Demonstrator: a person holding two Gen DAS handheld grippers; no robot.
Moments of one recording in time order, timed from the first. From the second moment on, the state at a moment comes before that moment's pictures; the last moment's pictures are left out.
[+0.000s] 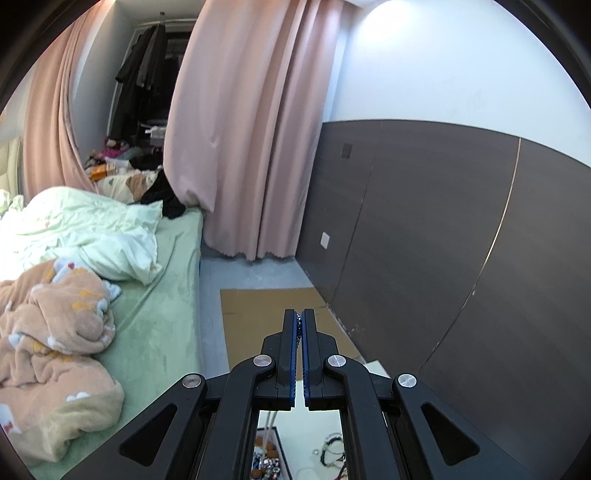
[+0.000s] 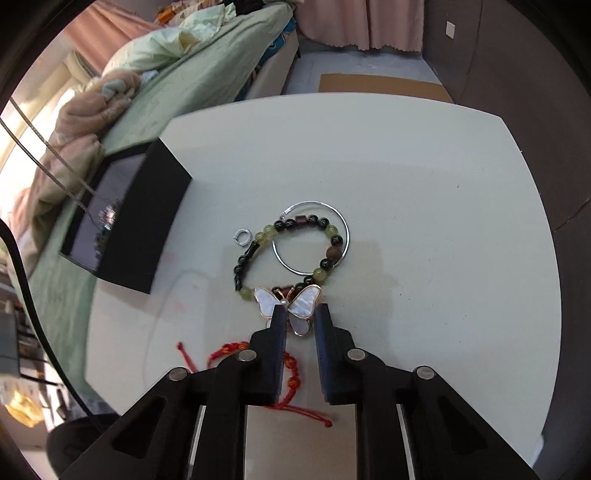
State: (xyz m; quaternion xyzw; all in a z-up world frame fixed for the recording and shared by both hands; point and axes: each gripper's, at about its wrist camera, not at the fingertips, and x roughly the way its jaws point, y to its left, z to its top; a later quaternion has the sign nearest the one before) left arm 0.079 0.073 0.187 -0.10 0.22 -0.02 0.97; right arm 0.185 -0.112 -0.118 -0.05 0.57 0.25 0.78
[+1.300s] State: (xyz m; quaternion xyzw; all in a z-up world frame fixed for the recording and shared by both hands) left arm 0.078 0.139 -0.021 -0.32 0.35 0.00 0.88; right arm 0.168 -0.079 -0.071 0.16 0.48 0.37 0.78
